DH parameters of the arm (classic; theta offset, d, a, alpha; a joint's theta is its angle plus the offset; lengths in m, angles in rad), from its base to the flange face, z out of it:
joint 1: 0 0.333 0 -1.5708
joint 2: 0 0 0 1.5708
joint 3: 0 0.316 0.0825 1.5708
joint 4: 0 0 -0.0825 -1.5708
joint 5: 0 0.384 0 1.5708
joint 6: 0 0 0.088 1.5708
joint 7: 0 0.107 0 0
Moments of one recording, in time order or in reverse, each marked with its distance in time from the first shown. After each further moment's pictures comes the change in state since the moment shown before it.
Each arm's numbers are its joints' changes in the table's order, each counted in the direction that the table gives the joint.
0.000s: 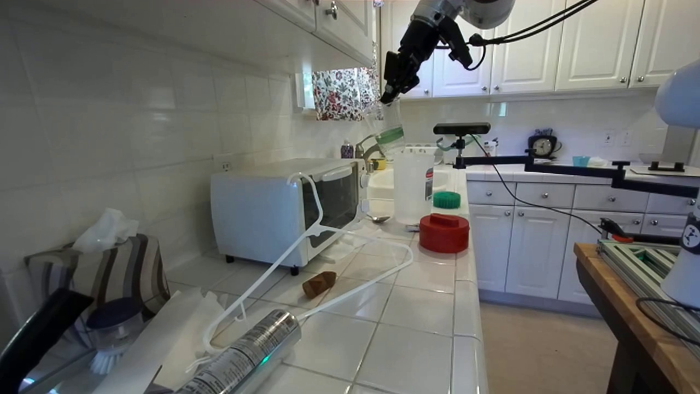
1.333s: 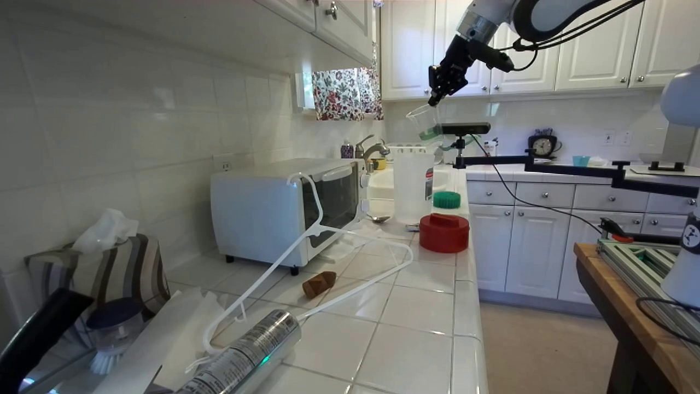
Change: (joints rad) arm -0.265 0.248 0.017 -0.114 -0.763 -0.071 0.681
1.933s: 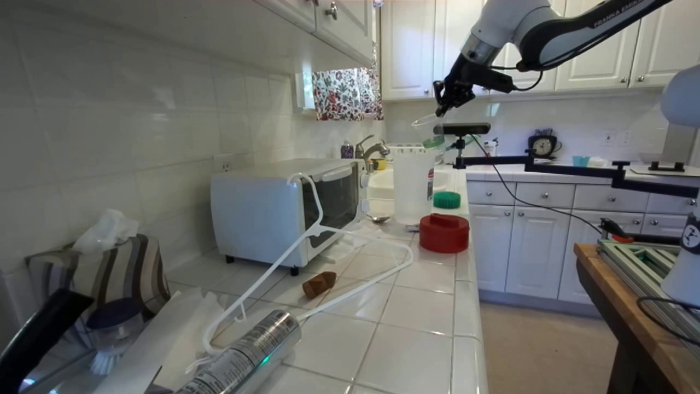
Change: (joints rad) arm -0.002 0.012 -0.069 -0.052 -0.406 0.000 0.457
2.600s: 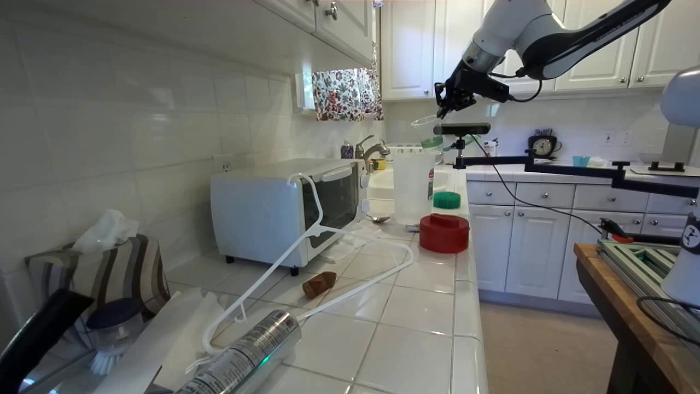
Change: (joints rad) arm 0.002 0.007 -0.019 -0.025 -0.178 -0.001 0.300
